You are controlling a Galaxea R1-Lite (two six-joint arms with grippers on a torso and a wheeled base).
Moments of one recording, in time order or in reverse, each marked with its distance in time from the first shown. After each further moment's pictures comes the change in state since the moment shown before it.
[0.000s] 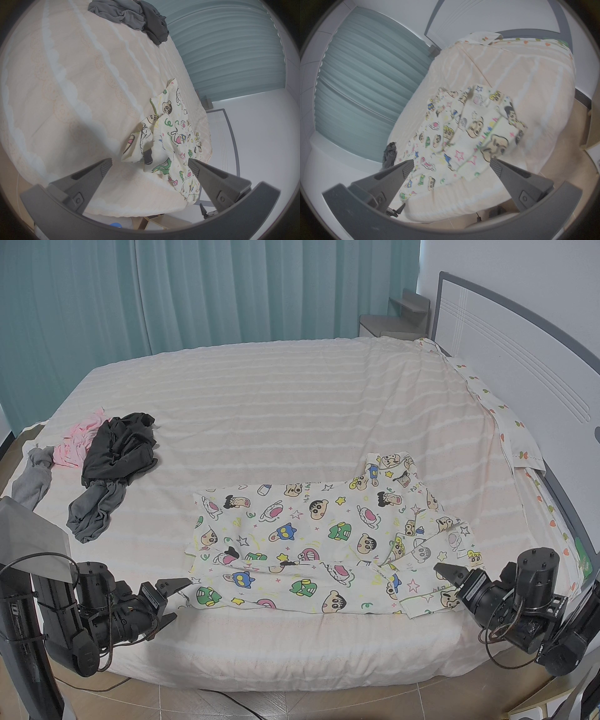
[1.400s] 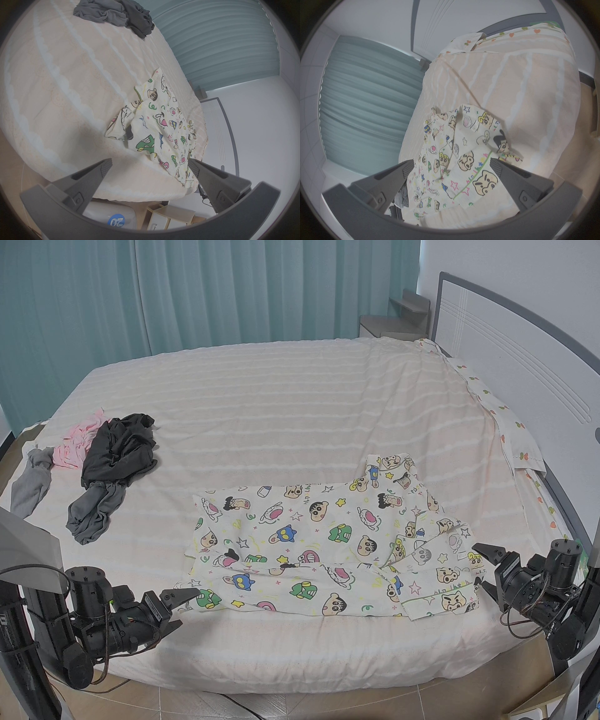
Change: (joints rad) left arm -0.080 -0.104 0.095 0.000 -0.003 0.049; right arm -0.374 0.153 0.074 -0.318 0.331 0.072
